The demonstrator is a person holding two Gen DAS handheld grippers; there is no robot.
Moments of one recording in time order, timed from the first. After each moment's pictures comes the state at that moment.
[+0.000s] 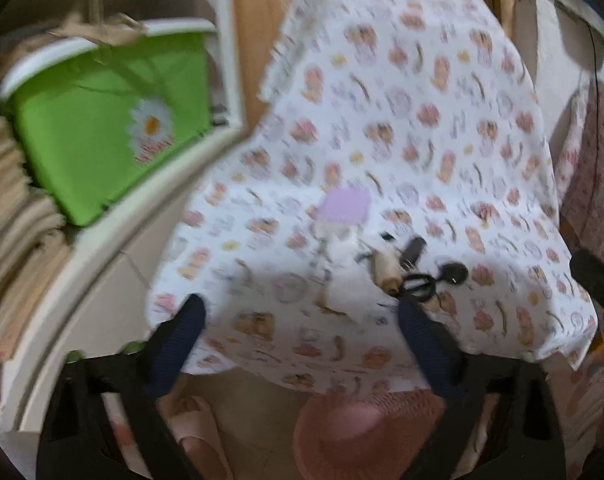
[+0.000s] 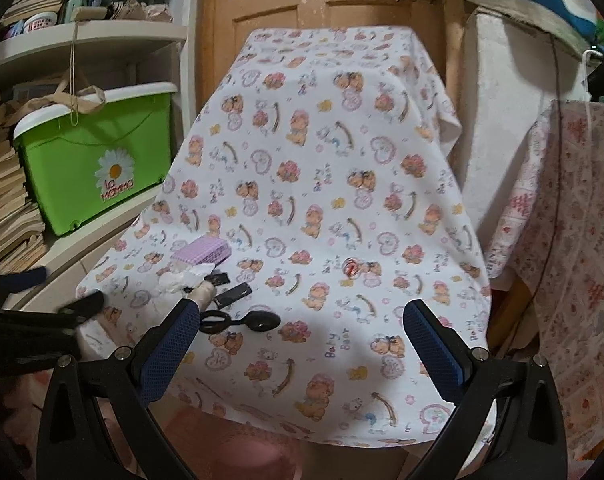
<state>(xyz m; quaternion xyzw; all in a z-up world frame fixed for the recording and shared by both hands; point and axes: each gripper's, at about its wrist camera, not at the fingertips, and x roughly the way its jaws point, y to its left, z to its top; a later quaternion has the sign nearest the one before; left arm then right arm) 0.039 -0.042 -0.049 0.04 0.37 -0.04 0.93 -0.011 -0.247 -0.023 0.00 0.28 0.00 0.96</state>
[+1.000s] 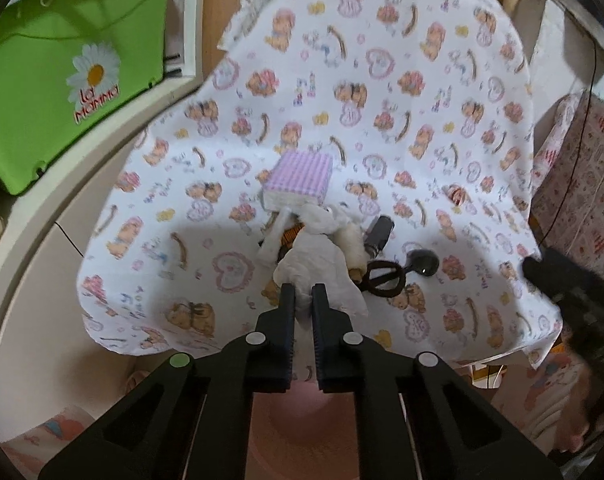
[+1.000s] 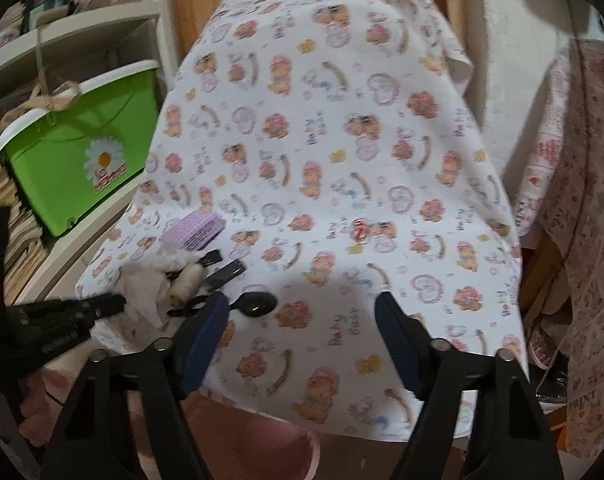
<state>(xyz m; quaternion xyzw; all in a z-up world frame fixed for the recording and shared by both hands) 0.072 -0.039 -0.058 -0.02 0.43 -0.11 0.90 0.032 -0.268 -0.045 0.06 0.36 0.03 0.93</state>
